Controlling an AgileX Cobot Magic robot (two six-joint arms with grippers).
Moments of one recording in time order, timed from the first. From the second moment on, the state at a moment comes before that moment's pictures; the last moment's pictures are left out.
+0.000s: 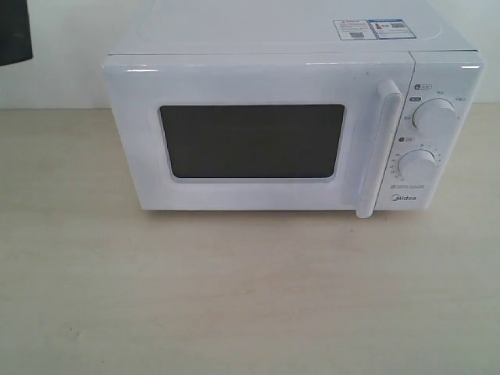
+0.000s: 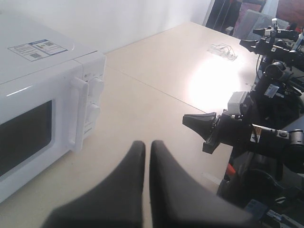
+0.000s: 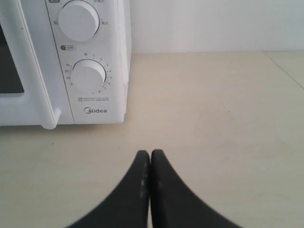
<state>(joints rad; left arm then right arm) -0.46 0.75 -0.89 -0.99 0.81 0.78 -0.03 0.00 -0.01 0.00 0.34 0.00</state>
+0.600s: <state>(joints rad) -0.46 0.75 -0.89 -0.99 0.81 0.78 -0.03 0.00 0.00 0.00 0.35 0.00</state>
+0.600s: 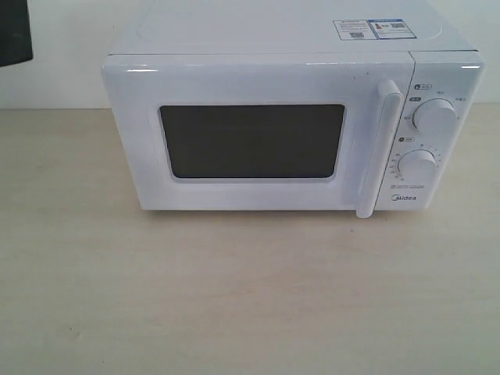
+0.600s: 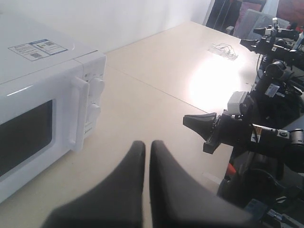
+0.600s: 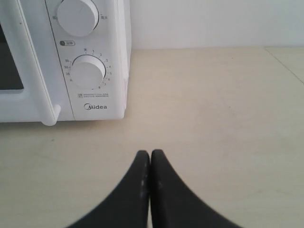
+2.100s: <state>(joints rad) -0.28 0.00 -0.03 0.06 -0.01 -0.54 -0.03 0.00 0.00 0.00 0.35 0.00</state>
